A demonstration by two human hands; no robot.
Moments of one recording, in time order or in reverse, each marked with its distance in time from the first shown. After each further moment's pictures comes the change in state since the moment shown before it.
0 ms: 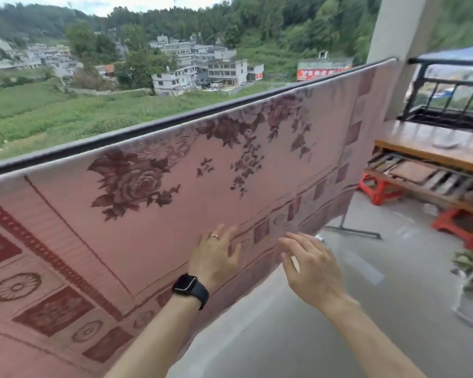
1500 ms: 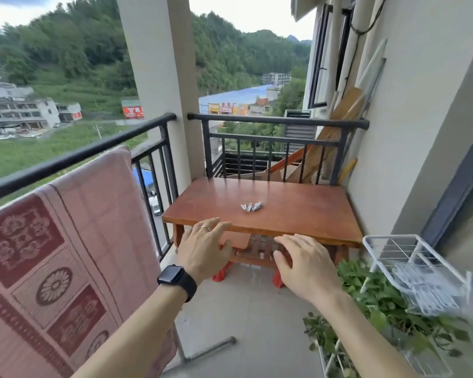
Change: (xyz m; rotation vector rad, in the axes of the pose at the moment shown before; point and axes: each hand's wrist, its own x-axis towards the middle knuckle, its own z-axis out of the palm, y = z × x) left_hand 0.530 0.388 0.027 -0.119 0.008 0.762; right_hand 0.326 0.335 -0.194 -0.358 0.195 0.625
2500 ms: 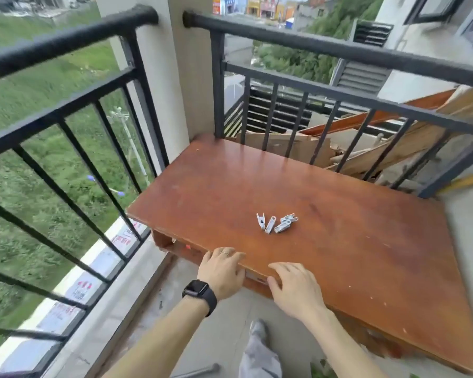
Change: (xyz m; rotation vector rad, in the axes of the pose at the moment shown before) left_hand -0.026 -0.133 0.174 -0.090 -0.526 -0.211; right_hand 0.043 -0.039 0.240 -0.009 -0.576 0.012
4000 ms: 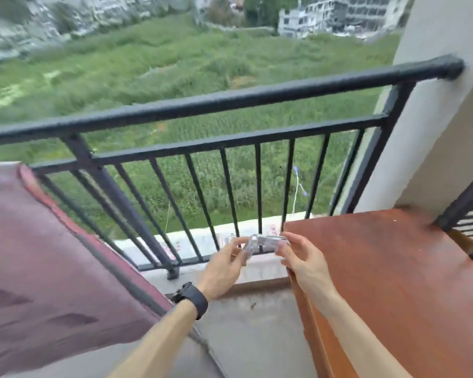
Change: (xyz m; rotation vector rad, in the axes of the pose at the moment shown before) left_hand -0.954 -0.090 -0.076 -0.803 0.759 -0.818; right_hand -0.666 -0.488 0.019 1.011 -0.577 -0.635
